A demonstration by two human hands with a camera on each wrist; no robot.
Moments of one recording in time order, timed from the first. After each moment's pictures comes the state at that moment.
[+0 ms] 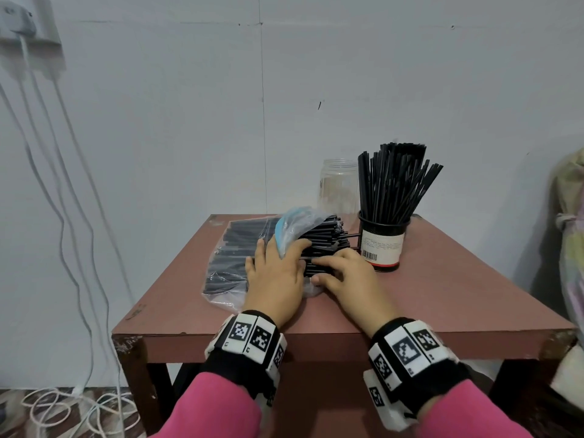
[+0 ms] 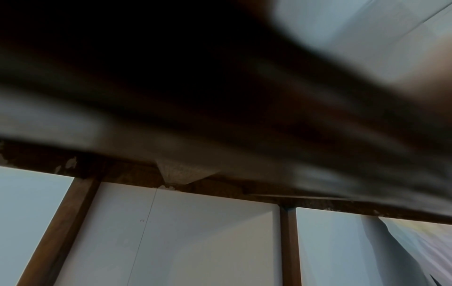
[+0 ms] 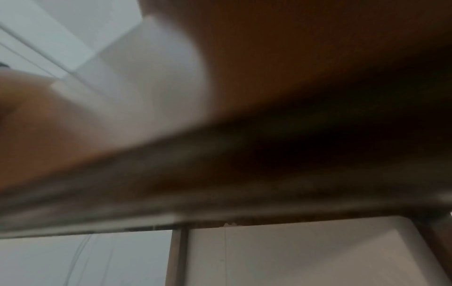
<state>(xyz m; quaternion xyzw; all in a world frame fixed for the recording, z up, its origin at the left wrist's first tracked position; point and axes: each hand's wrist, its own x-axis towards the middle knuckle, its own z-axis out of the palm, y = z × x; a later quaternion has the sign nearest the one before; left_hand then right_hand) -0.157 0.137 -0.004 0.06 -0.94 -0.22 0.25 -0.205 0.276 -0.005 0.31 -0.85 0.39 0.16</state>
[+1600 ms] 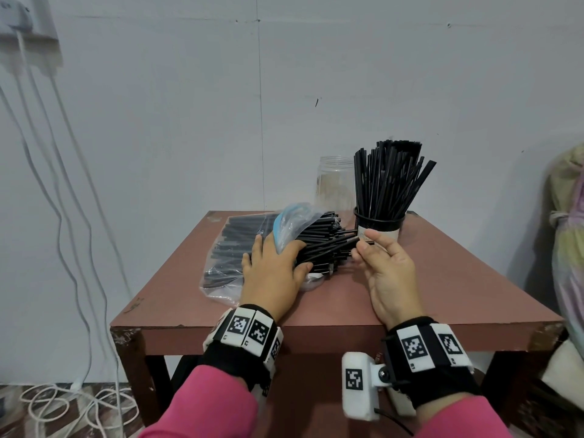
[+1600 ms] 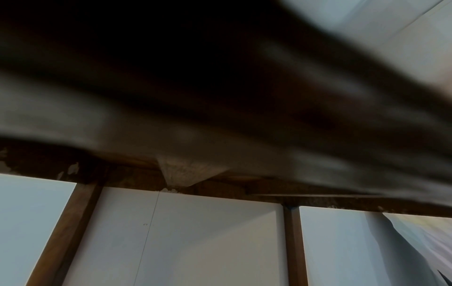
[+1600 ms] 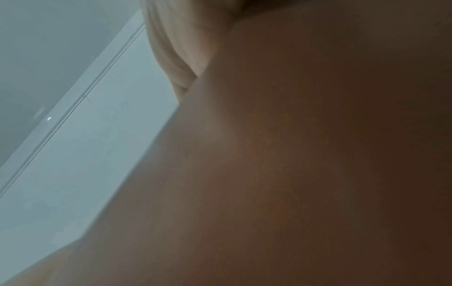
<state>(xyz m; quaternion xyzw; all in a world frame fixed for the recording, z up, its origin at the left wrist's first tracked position) -0.154 0.138 -0.005 0.07 -0.95 -0.19 0.24 -0.199 0.303 0.002 0.14 -0.44 0.89 0.06</state>
